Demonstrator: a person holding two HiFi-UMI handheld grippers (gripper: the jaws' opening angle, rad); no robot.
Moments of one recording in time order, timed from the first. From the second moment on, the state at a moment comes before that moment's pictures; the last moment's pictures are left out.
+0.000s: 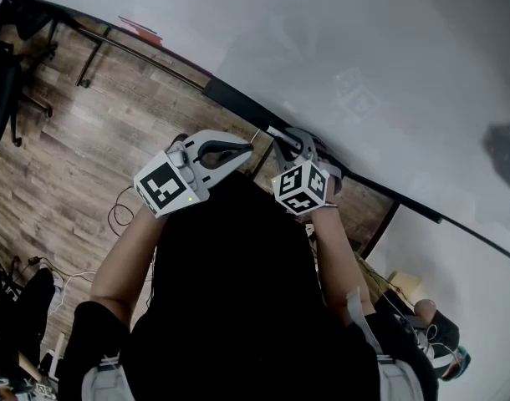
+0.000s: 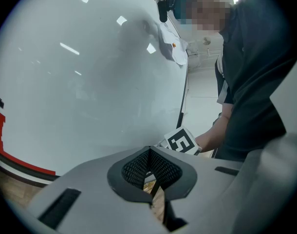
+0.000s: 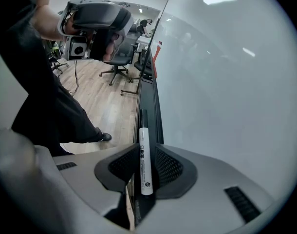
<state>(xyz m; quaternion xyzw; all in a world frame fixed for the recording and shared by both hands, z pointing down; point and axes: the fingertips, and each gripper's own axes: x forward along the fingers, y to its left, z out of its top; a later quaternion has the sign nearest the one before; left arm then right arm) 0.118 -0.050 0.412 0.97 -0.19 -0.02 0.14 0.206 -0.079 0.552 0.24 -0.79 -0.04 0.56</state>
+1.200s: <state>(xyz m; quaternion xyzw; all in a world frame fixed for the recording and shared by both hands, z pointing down) 0.107 -0.056 0.413 0.97 -0.22 -0.02 0.13 0.203 -0.078 0.549 0.23 -0.79 -0.04 0.57</state>
